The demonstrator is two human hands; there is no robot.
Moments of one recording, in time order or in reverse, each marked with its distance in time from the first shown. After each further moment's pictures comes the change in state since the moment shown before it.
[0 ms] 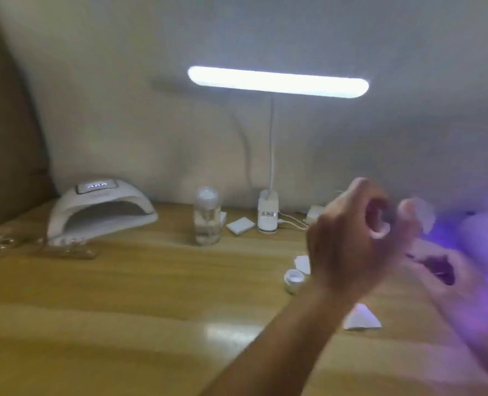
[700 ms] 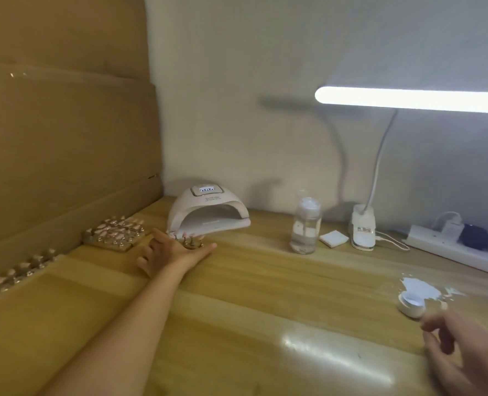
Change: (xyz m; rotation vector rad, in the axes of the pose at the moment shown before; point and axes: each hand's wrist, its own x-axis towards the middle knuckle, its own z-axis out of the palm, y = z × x) left_hand -0.011 -0.201 -0.362 1.075 0.144 -1.141; right_hand -0.086 -0.046 0.100 -0.426 -0.150 -0.431
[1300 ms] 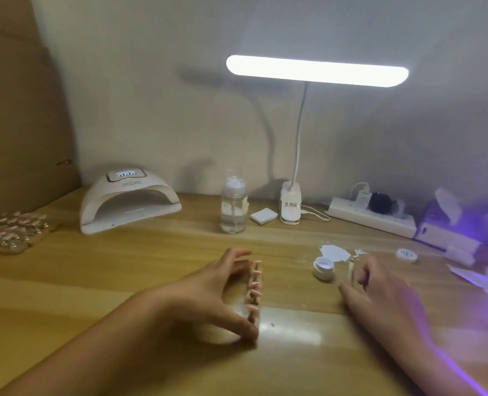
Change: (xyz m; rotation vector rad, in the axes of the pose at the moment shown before) left_hand -0.158 0.060 0.017 -0.069 -1.040 0.977; right_hand 0.016 0.011 -0.011 -0.008 -0.162 0.461
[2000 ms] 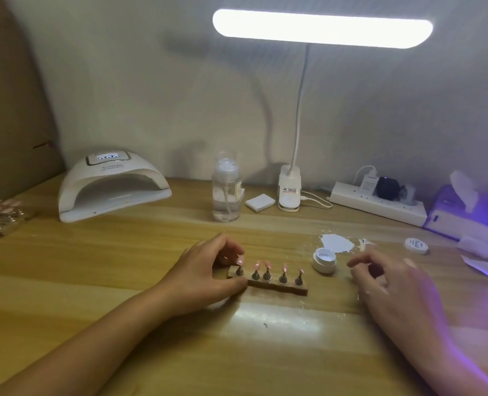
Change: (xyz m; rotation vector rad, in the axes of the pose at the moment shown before) left_hand 0.025 -0.006 0.013 -0.008 0.414 0.118; right_hand 0.010 0.012 0.002 0.109 0.044 -0.107
